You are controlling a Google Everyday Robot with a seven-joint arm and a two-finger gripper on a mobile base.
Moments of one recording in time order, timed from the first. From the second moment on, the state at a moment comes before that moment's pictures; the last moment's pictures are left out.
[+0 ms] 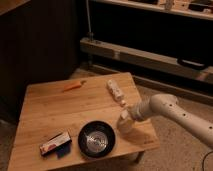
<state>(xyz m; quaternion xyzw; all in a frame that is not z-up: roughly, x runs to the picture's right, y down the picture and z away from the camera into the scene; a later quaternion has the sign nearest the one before) 0.112 0.151 0.792 0.23 -0.25 -0.91 0.25</state>
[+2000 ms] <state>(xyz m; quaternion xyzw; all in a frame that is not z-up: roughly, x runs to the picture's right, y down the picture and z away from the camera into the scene) 0.112 0.150 0.792 0.23 -0.25 -0.91 0.24</state>
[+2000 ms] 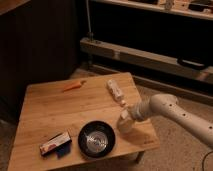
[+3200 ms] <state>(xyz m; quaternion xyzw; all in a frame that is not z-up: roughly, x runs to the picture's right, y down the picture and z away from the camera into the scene) 0.123 0.141 0.745 0.24 -0.21 -0.94 0.11</state>
